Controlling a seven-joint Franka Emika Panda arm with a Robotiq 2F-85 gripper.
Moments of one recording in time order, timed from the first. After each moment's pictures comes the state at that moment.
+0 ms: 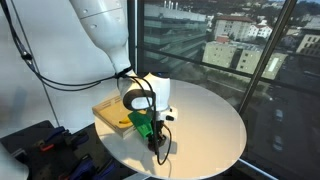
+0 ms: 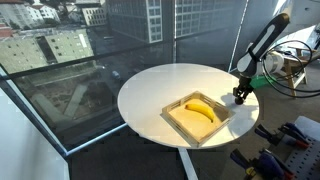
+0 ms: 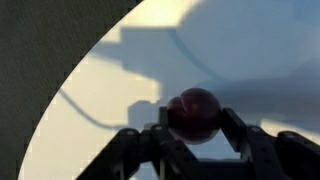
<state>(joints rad) -0.28 0.53 -0.14 -2.31 0.12 2.79 -0.20</state>
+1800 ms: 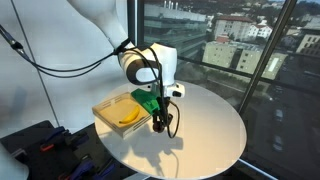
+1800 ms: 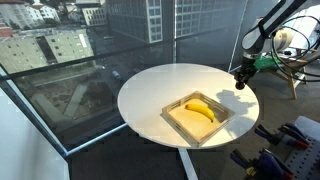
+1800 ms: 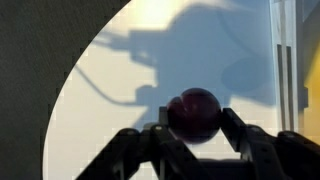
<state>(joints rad) -0.27 0.30 -0.16 -2.31 0.09 2.60 -0.20</state>
